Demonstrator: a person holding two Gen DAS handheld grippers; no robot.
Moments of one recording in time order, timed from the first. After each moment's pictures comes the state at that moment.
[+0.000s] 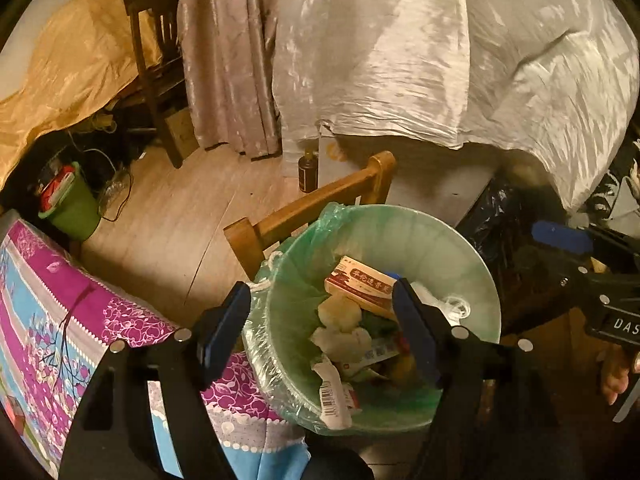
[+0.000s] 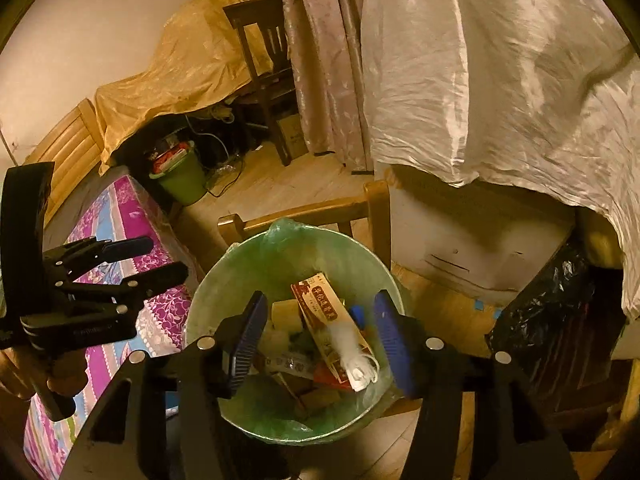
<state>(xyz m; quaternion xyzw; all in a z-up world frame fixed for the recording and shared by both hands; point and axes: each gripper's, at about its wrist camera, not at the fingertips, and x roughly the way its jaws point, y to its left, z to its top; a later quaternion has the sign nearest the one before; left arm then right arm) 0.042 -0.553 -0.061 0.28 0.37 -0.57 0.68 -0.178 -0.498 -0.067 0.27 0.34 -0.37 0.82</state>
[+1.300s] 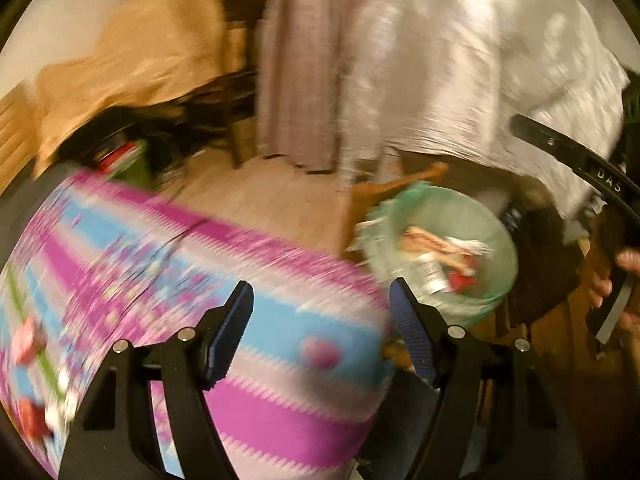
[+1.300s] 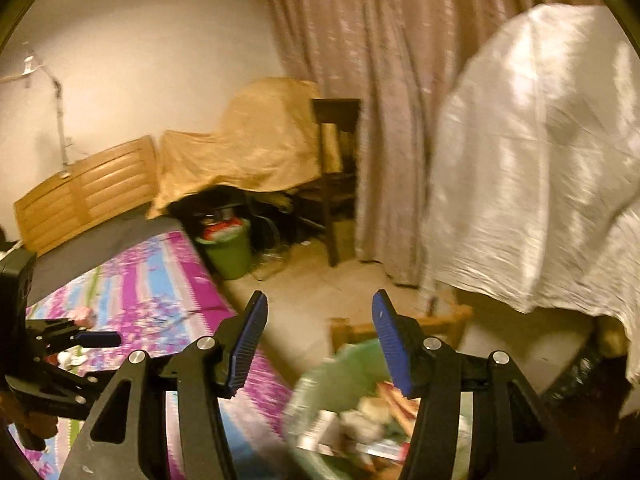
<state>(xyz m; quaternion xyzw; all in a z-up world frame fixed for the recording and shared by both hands) 0.133 -0.321 -0.020 0.19 0.35 -0.52 0.76 -0.064 -0.356 0.015 0.12 0.19 -0.32 0.92</state>
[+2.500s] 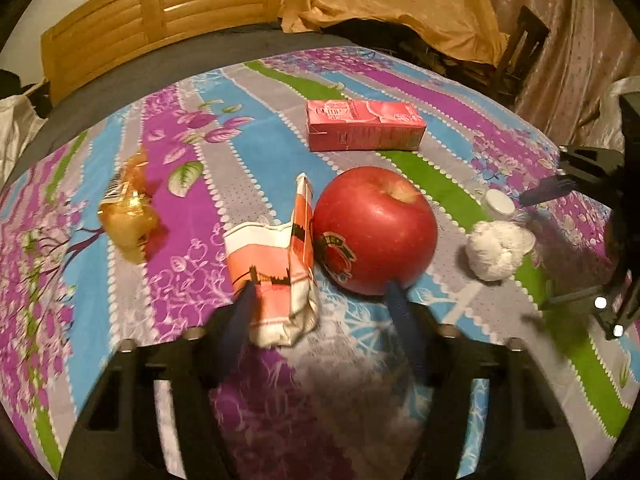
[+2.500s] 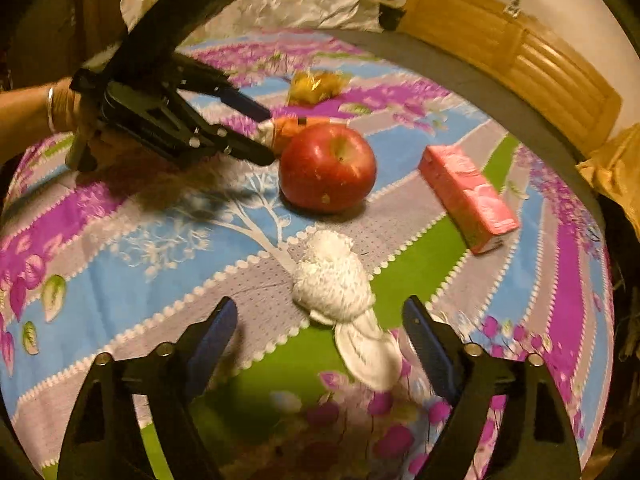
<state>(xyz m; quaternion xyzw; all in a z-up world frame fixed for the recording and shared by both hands) 0.428 0.082 -0.172 0.09 0.43 -0.25 0.86 0.426 0.040 -0.192 -0.25 0.43 0.32 0.81</state>
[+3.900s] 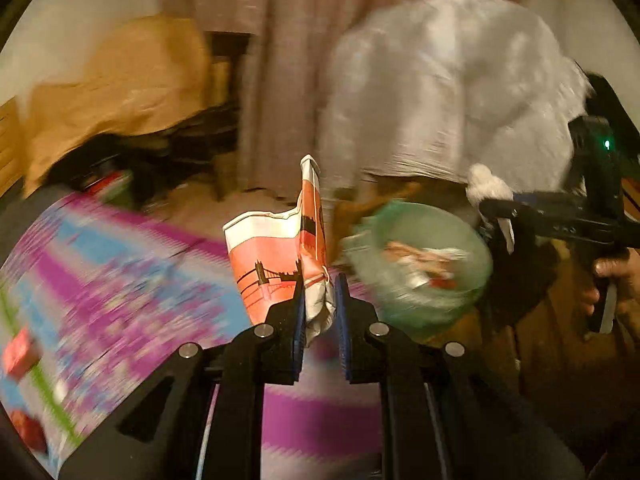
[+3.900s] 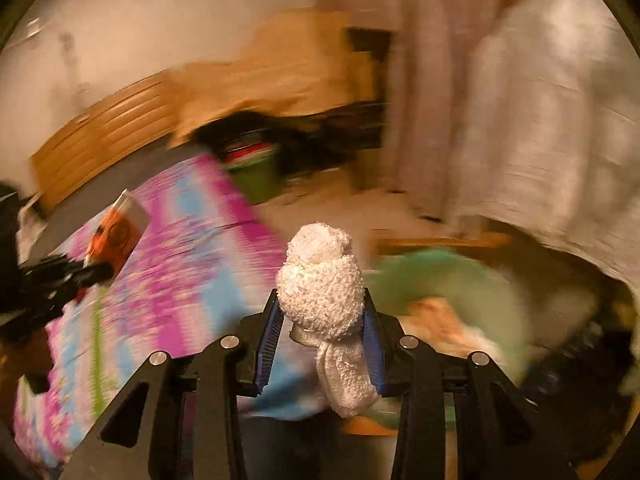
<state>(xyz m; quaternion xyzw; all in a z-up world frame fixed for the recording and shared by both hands) 0.109 -0.318 -0.016 0.18 0.29 -0.60 0.72 -0.111 -0.342 0.001 0.15 0.32 -0.35 0.87</state>
